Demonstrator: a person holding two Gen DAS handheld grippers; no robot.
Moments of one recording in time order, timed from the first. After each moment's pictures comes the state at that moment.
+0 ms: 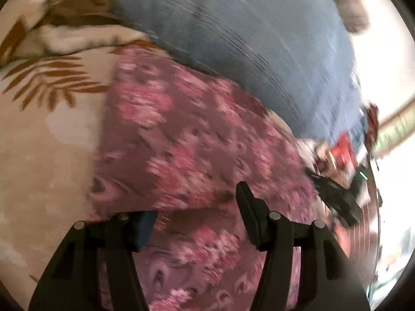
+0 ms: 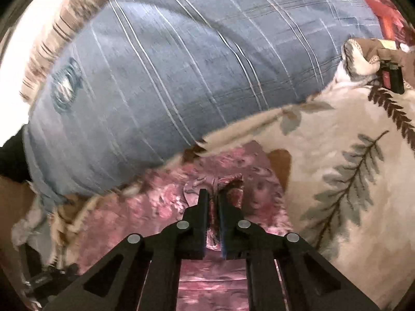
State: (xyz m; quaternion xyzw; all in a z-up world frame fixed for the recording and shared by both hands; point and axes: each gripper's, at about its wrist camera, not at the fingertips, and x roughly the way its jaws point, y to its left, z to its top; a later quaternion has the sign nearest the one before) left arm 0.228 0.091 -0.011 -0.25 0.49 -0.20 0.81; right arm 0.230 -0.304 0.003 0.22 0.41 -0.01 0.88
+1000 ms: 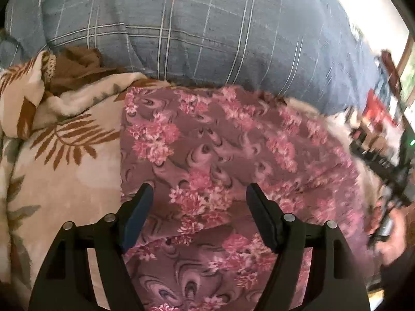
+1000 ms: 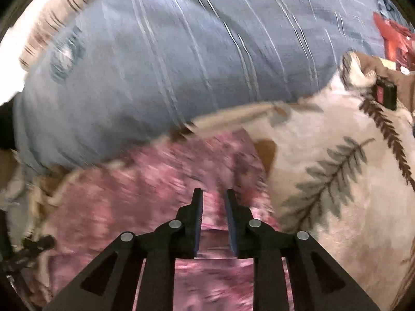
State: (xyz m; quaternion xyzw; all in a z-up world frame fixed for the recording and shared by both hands) left arm 0.221 0.072 0.005 -0.07 0.46 -0.12 0.88; right arm 0.198 -0.292 0.019 0.17 0.37 0.02 0.91
